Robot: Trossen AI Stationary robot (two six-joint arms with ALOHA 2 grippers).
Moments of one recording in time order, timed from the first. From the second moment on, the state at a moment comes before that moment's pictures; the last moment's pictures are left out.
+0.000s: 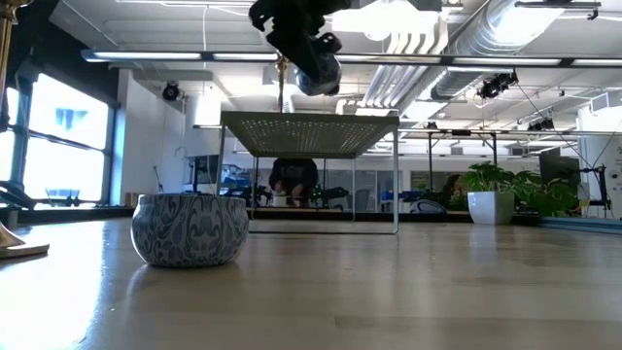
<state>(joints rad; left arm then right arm) 0.18 1.90 1.95 -1.10 0.14 0.62 0.69 1.79 1.21 0.25 1.56 -0.76</state>
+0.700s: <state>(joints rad) 0.23 1.97 1.95 -1.02 0.18 0.68 0.69 1.79 1.21 0.25 1.57 -0.72</state>
